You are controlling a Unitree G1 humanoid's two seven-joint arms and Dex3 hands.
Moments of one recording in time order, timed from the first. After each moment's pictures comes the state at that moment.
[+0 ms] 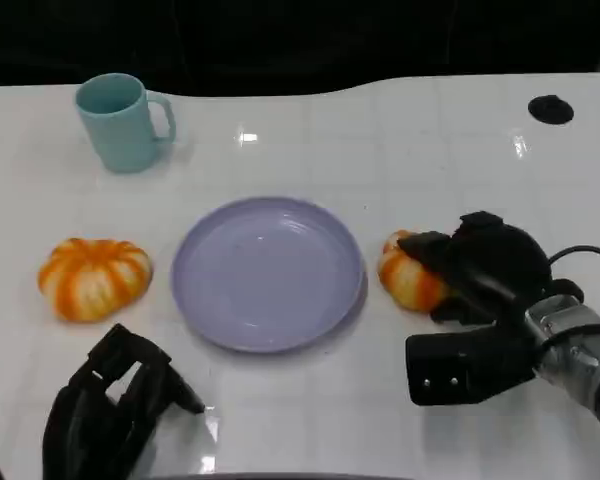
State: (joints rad) left arm -0.08 -0.08 0.29 0.69 -0.49 -0.40 -0.72; right arm -0.81 -0.16 0.64 1.28 -0.89 -0.33 -0.51
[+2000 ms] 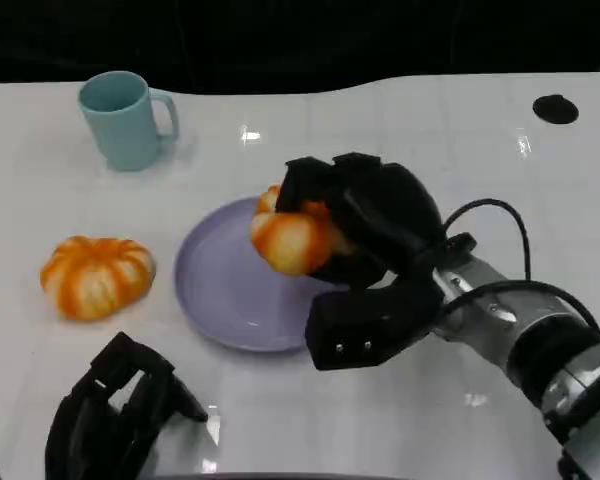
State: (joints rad) left arm -0.05 -0.09 0.29 0.65 -0.48 -0.39 -0.72; right arm -0.93 0.02 0.60 1.22 -0.78 -0.51 -0.58
